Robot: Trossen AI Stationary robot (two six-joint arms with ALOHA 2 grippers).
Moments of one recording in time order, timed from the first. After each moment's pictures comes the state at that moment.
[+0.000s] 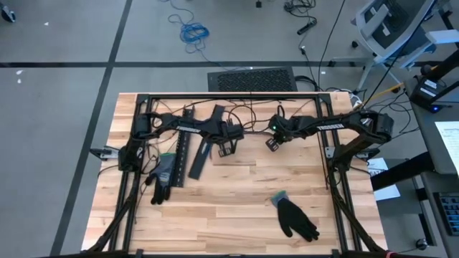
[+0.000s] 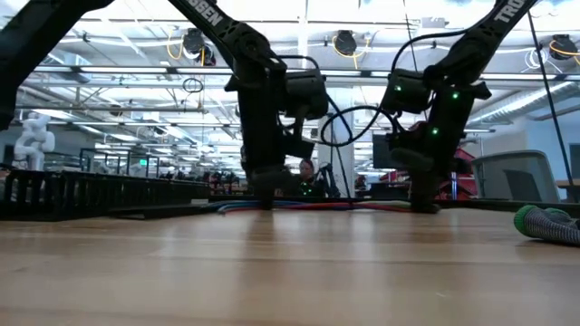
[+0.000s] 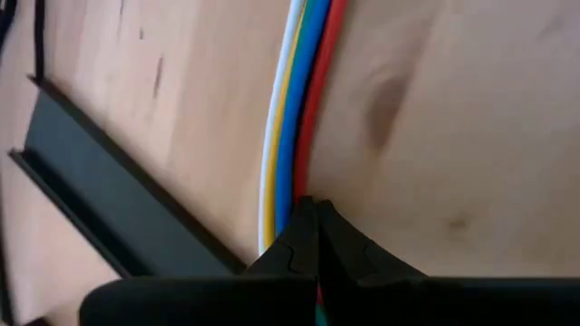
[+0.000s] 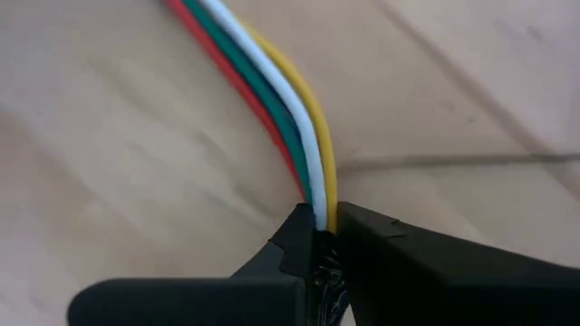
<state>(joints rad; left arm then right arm) 0.22 2.07 1.42 -0.70 -0.37 -0.01 -0.39 1.54 0.66 -0.41 0.14 0.45</state>
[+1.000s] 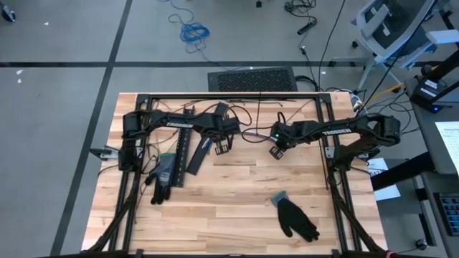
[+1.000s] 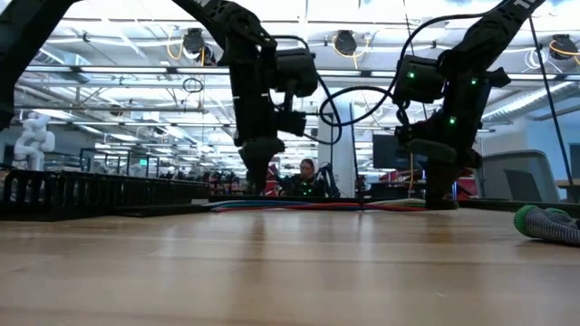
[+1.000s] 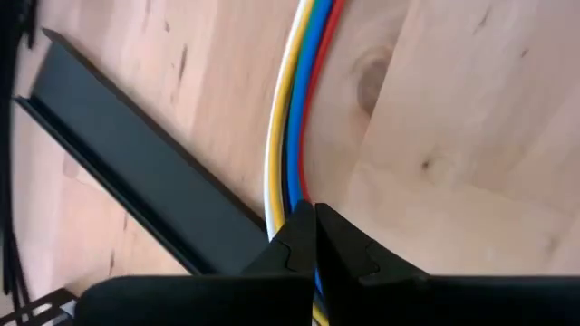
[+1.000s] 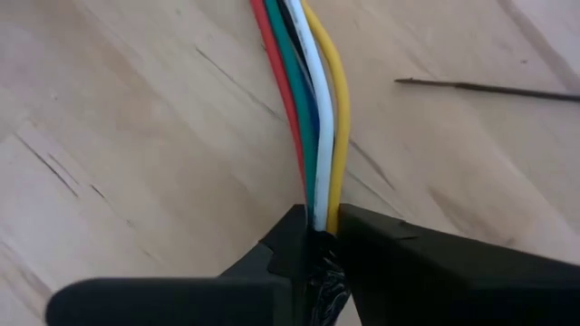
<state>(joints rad) 0.24 1.95 1.42 -0.79 -0.26 0.01 -0.29 1.42 0.64 -0.48 0.14 0.44</state>
